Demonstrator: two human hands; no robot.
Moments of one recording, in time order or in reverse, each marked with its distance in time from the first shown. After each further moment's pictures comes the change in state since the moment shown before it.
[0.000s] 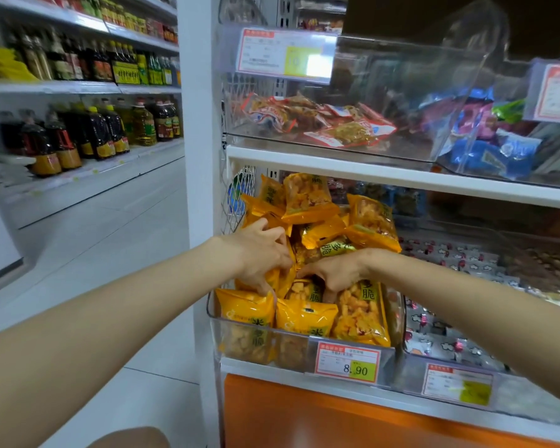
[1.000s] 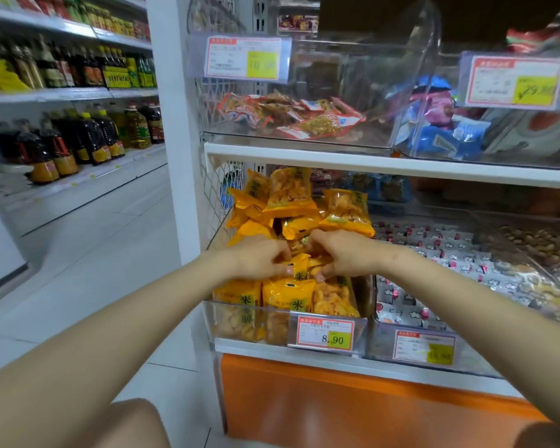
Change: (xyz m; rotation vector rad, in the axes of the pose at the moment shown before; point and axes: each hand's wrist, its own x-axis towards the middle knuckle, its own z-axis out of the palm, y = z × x) left_hand 0.010 0.036 0.001 -0.662 0.045 -0.277; right_hand -0.069 0.005 0.019 -0.014 0.504 -0.072
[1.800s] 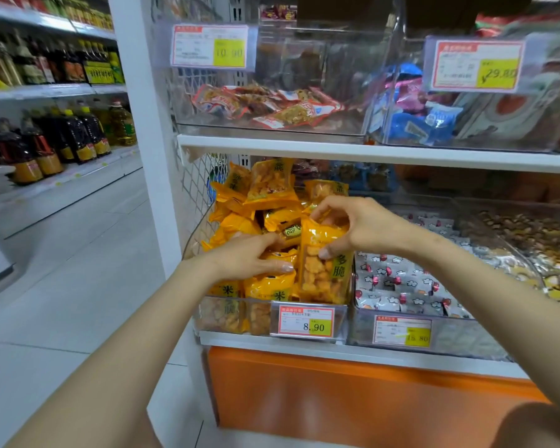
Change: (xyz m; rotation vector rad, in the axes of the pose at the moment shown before) left_hand -0.010 0.015 0.007 -0.182 0.075 0.036; right_hand -0.058 0.003 -0.033 0.468 0.252 0.056
